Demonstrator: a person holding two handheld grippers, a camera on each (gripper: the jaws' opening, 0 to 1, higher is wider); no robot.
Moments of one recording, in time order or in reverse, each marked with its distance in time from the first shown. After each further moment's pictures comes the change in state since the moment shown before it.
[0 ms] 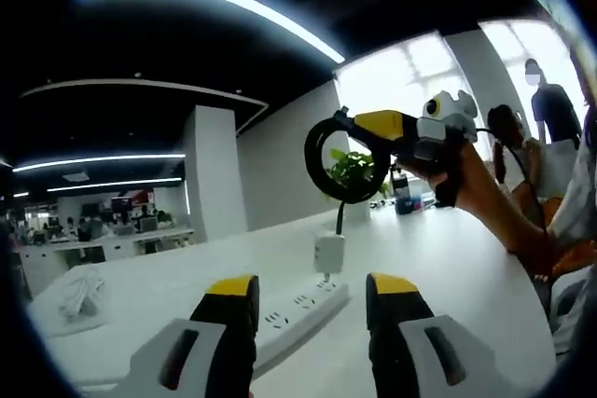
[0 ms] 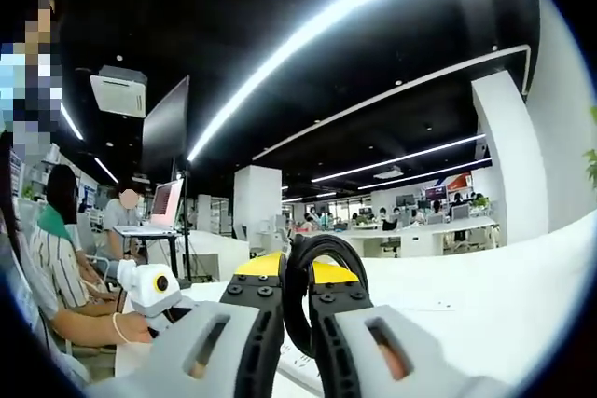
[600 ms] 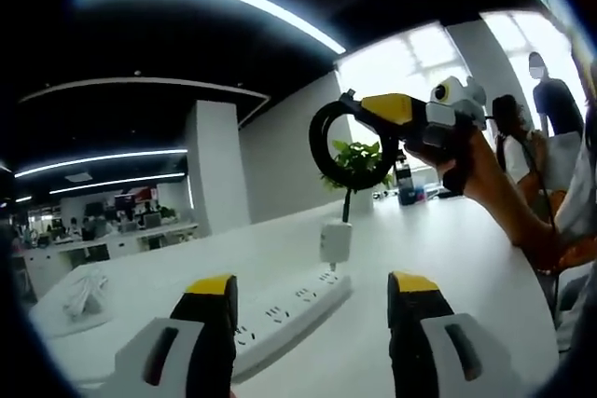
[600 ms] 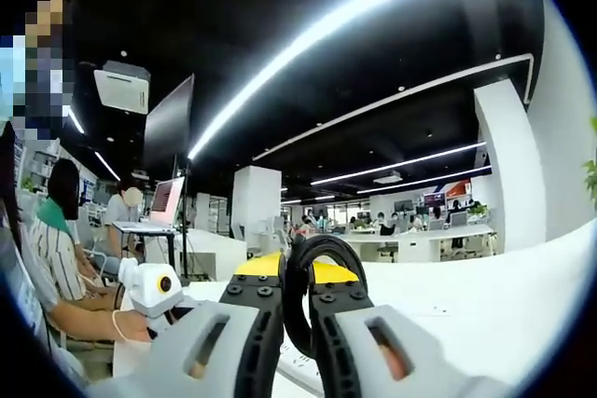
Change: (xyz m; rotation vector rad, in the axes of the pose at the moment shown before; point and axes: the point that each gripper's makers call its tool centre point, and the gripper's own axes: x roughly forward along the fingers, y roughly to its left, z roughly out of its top) left arm 0.005 -0.005 -0.004 0.007 0.033 -0.004; right arm -0.005 0.005 0.003 -0.040 -0.005 -0.007
